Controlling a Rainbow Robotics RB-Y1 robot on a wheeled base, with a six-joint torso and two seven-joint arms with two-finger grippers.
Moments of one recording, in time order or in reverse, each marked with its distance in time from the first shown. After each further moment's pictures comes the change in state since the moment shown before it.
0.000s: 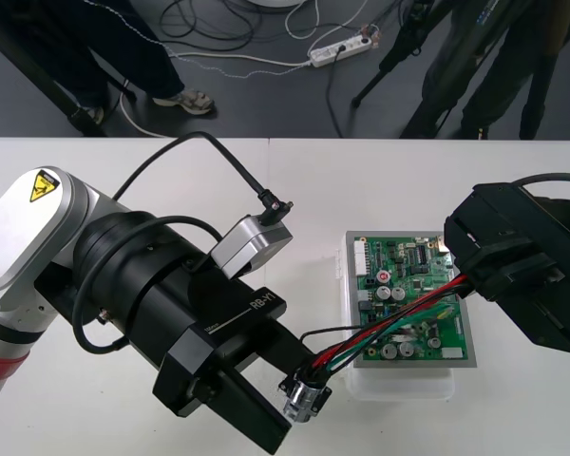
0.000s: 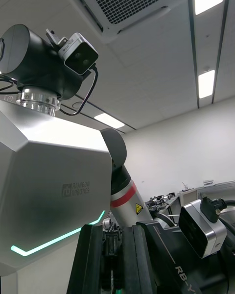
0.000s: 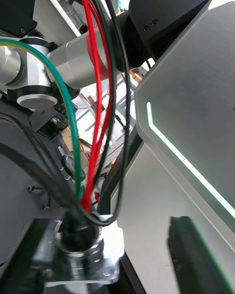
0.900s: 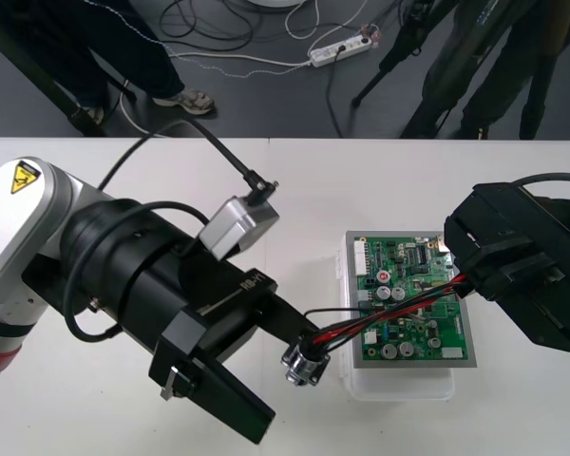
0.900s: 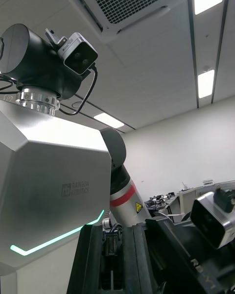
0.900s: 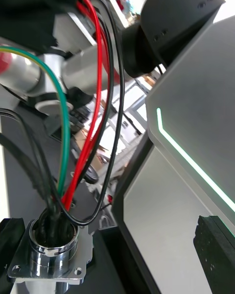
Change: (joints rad) right arm 0.000 0.000 -0.001 0.001 0.001 0.000 0.000; left arm 0.003 0.000 0.074 0.000 -0.025 0.000 0.001
